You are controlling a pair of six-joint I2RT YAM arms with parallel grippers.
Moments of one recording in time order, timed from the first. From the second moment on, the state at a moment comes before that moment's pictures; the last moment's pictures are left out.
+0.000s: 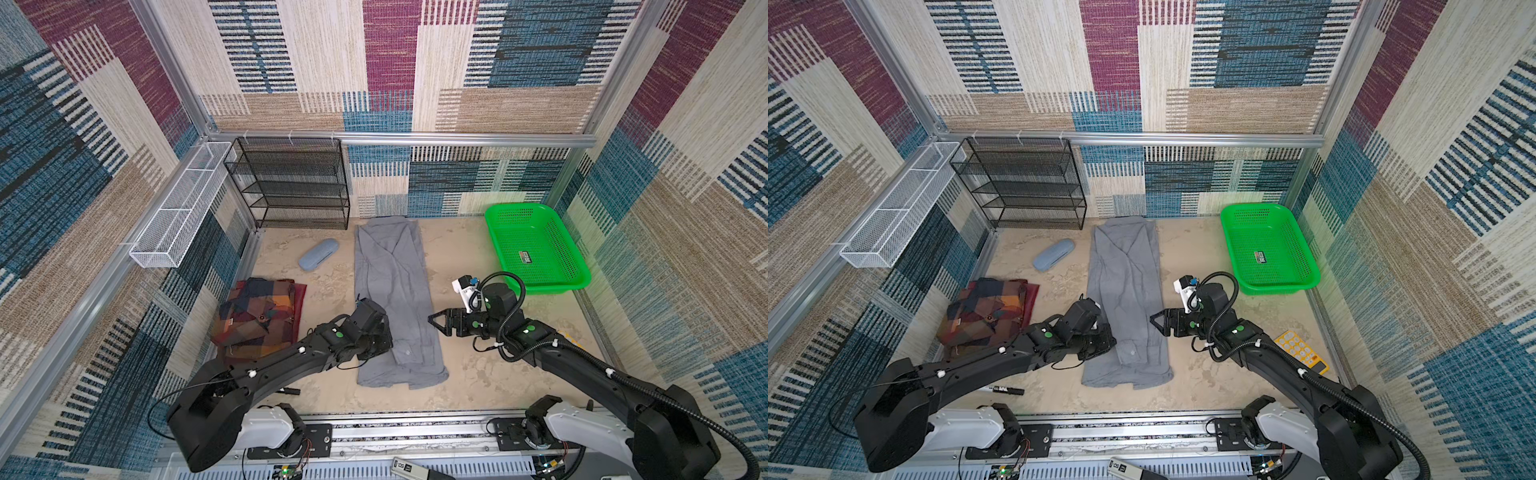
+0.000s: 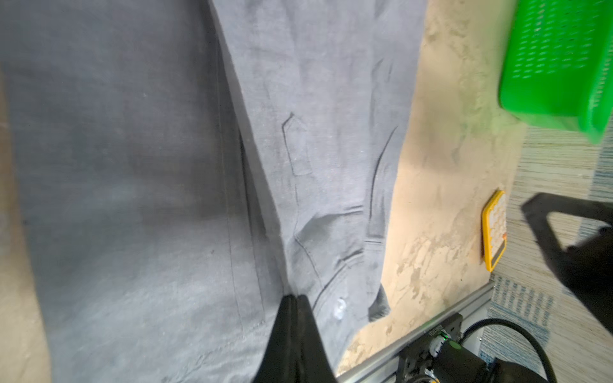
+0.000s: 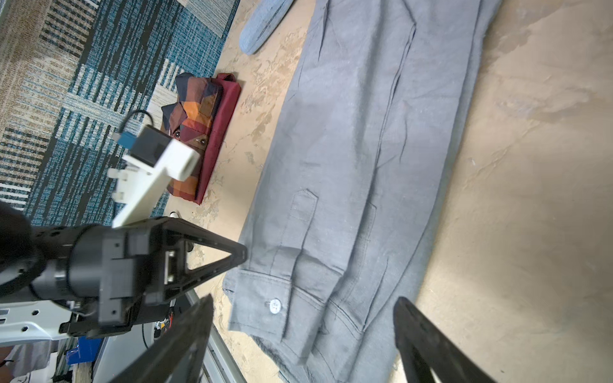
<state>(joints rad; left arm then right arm) -0.80 1.25 0.69 -0.34 0.08 -1.03 0.51 1.10 0.59 -0.12 -0.46 0.53</state>
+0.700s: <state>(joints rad) -0.79 1.08 0.49 -0.40 0.05 -1.04 0.54 1.25 0.56 -0.07 -0.49 0.57</state>
